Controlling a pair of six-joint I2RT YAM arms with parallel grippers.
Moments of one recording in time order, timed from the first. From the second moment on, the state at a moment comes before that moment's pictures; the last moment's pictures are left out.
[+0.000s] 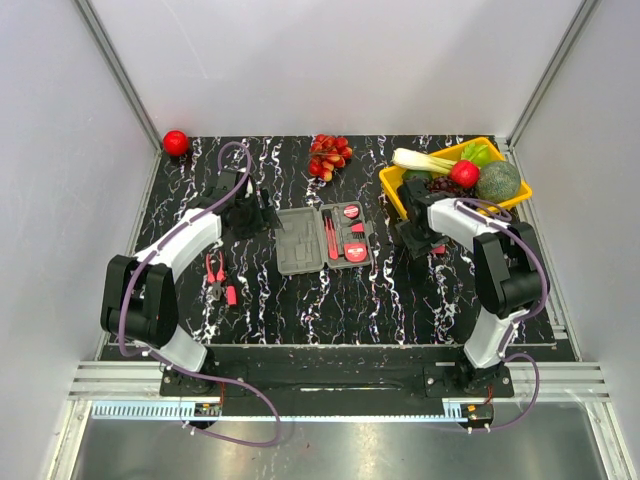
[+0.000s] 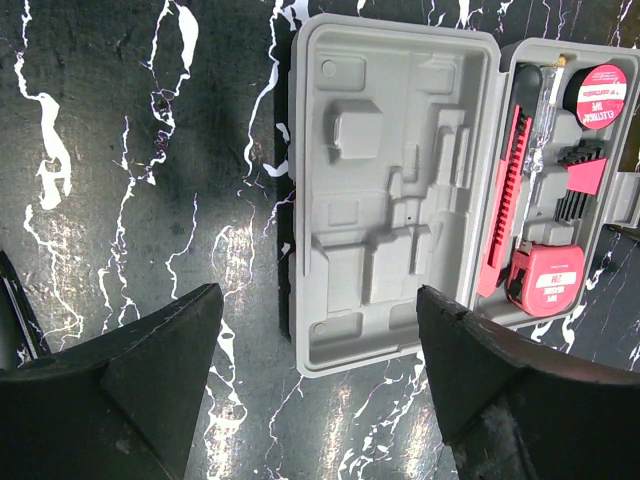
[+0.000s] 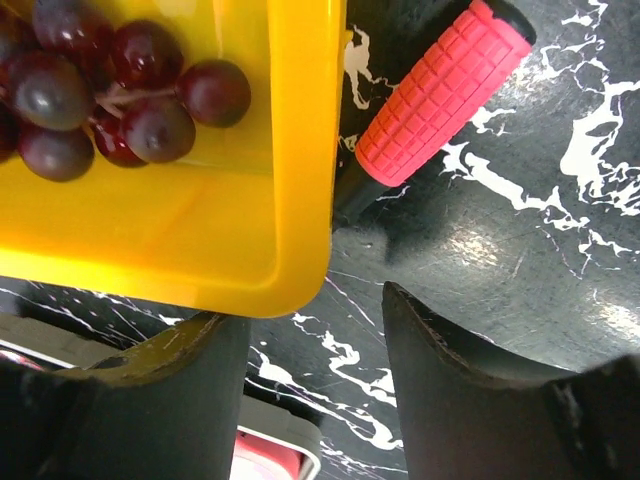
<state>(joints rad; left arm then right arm) -0.26 1.56 1.11 -0.48 0.10 -0.56 0.33 1.80 1.18 -0.70 0.28 1.43</state>
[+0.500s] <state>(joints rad) -0.25 1.59 1.11 -0.48 0.11 -0.56 0.41 1.80 1.22 -0.60 0.39 1.25</state>
